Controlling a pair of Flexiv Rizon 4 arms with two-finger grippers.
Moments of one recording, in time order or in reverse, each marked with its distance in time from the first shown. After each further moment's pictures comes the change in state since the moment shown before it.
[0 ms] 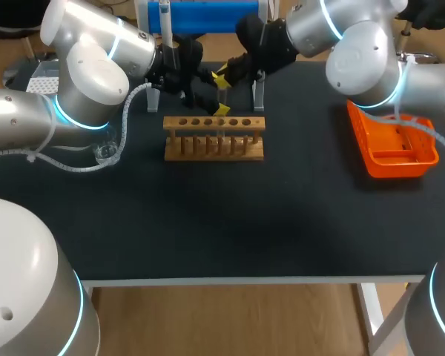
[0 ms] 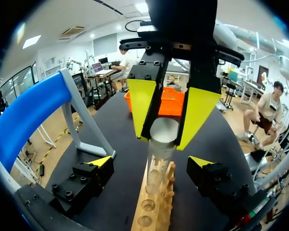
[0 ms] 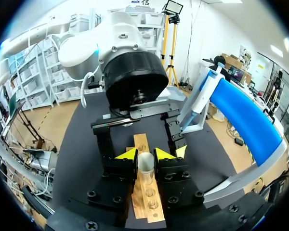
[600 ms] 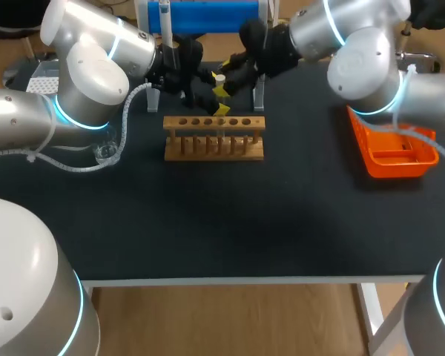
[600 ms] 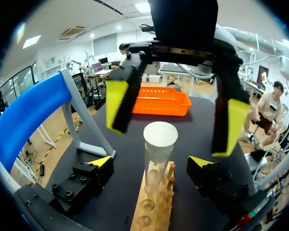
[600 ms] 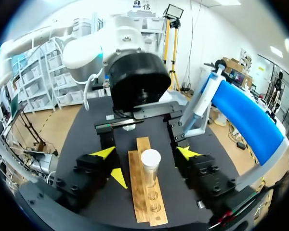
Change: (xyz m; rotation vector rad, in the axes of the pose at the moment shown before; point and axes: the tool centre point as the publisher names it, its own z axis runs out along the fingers) left arm 0.000 0.000 0.000 0.000 0.000 0.000; right arm 0.003 0.001 -0.002 -0.074 0.018 -0.002
